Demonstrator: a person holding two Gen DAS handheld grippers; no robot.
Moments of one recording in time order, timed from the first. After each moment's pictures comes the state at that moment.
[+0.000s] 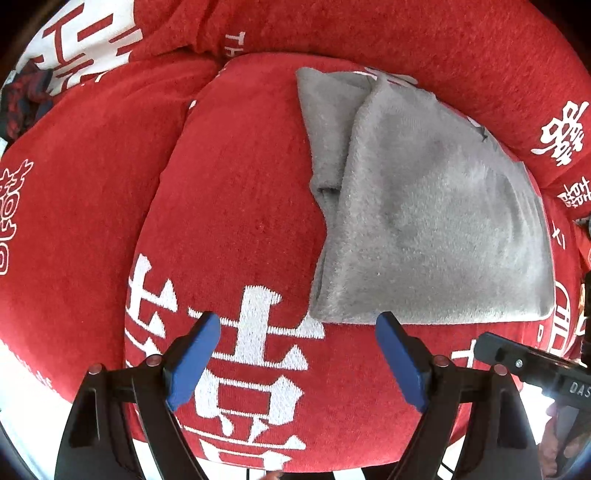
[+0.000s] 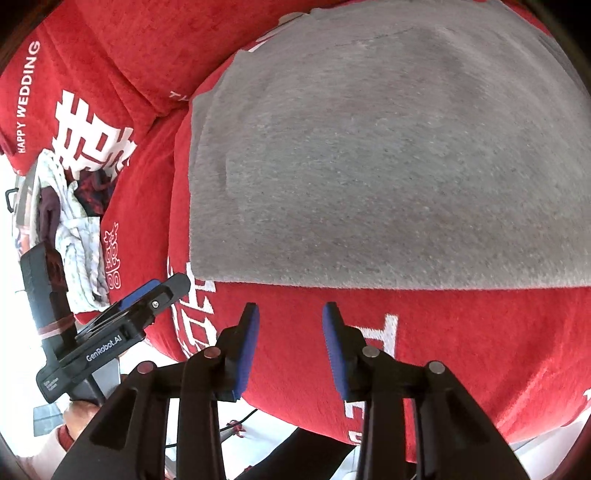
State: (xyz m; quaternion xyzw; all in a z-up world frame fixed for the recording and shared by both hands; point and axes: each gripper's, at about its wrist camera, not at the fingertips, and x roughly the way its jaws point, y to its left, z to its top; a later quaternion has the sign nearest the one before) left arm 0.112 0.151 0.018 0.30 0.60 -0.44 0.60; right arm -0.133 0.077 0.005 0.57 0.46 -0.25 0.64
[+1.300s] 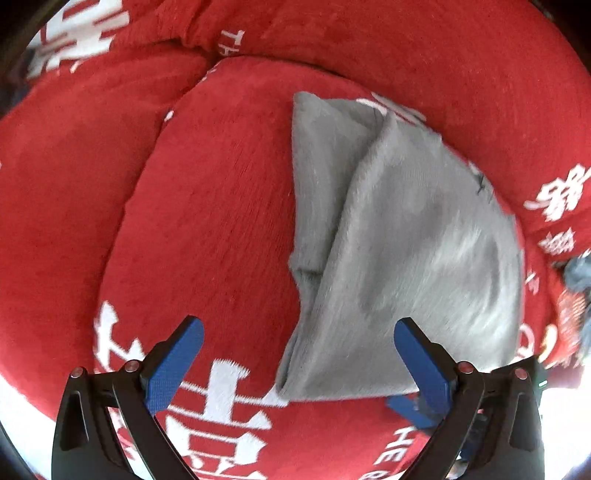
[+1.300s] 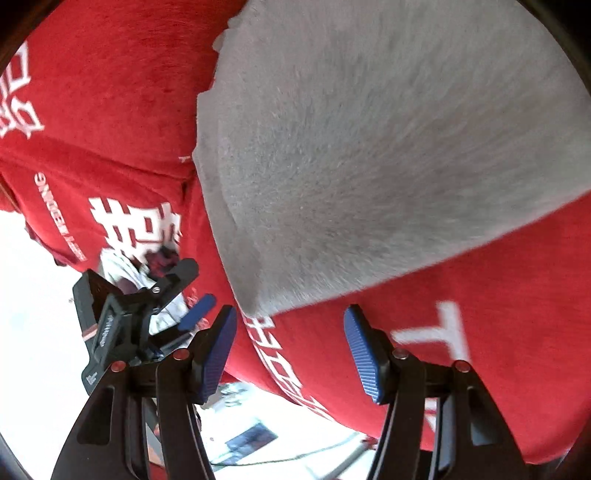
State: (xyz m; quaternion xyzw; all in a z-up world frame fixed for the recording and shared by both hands) left arm 0.147 0.098 0.005 0.22 0.66 -0.44 0.57; right arm -0.146 0.083 -0.065 0.76 0.23 -0.20 0.57
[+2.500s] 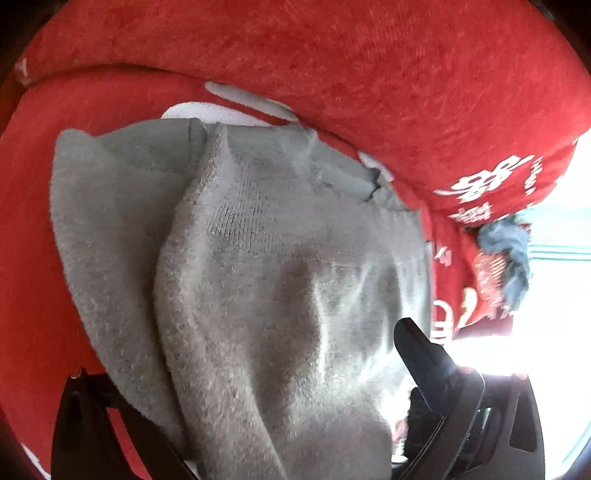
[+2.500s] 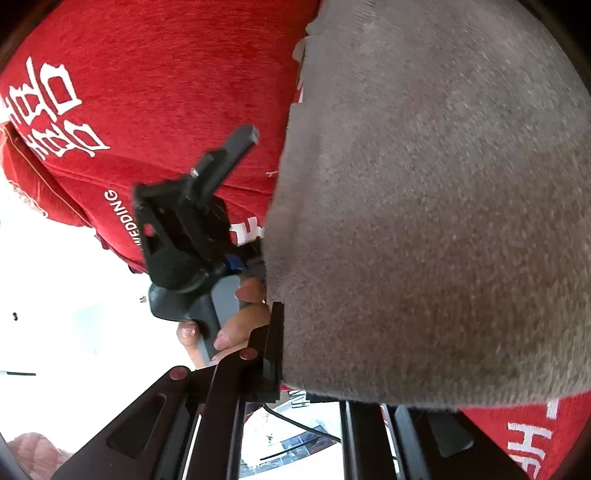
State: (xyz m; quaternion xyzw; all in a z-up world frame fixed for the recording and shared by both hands) left arm 0.104 -0.037 -0.022 0.19 0.69 -0.57 0.40; right arm -0.117 0.045 -0.036 0.78 0.13 -0.11 0.60
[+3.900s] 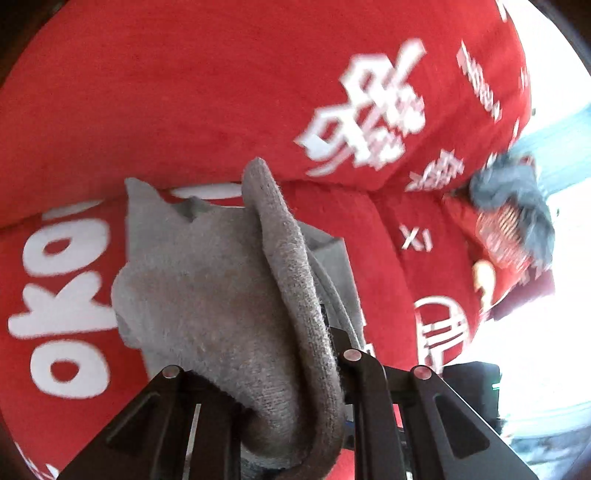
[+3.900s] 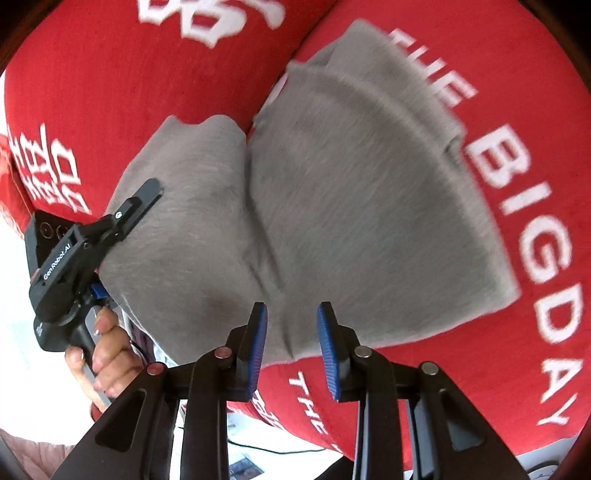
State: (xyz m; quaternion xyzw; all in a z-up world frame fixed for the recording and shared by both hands) left arm -0.122 -0.089 0.085 0.27 0.54 -0.65 0.46; right arm -0.324 -0.013 0.007 0.72 0.19 -0.28 0.61
